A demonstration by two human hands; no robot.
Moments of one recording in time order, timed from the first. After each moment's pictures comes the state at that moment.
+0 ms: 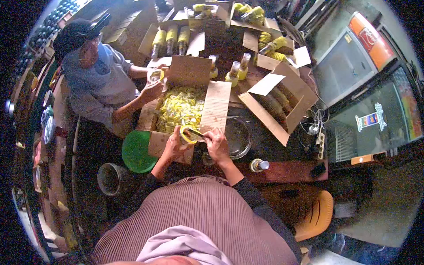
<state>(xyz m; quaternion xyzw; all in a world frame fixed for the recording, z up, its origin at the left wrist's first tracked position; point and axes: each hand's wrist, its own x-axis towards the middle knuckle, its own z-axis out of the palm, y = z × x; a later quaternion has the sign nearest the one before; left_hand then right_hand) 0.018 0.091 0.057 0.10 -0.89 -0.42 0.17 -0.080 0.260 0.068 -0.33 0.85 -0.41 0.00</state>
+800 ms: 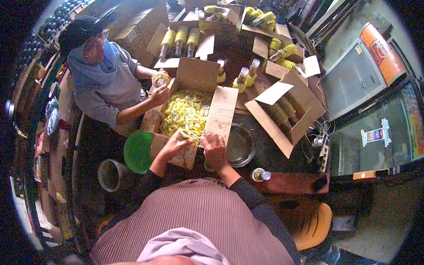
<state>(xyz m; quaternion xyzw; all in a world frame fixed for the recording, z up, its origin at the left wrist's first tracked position) -0.001 0.065 0.047 0.16 -0.72 -0.67 0.06 -0.088 0.245 0.039 -0.49 0.83 -0.20 -0.20</state>
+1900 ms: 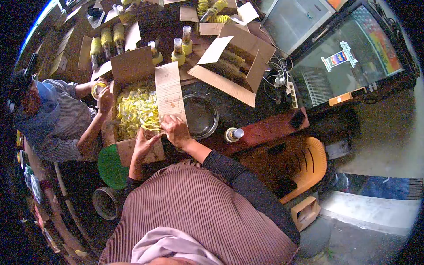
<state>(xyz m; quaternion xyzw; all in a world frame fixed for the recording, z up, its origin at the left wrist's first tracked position) -0.010 0.080 0.027 0.17 -0.73 -0.66 -0.02 -0.087 0.243 0.032 -0.39 0.87 -0.30 -0.09</state>
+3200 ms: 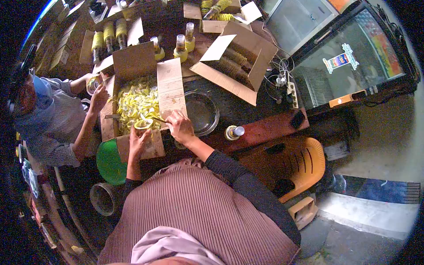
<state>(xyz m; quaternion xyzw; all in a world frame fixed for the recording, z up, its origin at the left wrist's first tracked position) 0.004 0.059 -0.008 0.18 -0.71 -0.68 0.09 -0.084 0.251 0.034 -0.30 0.87 -0.38 -0.03</state>
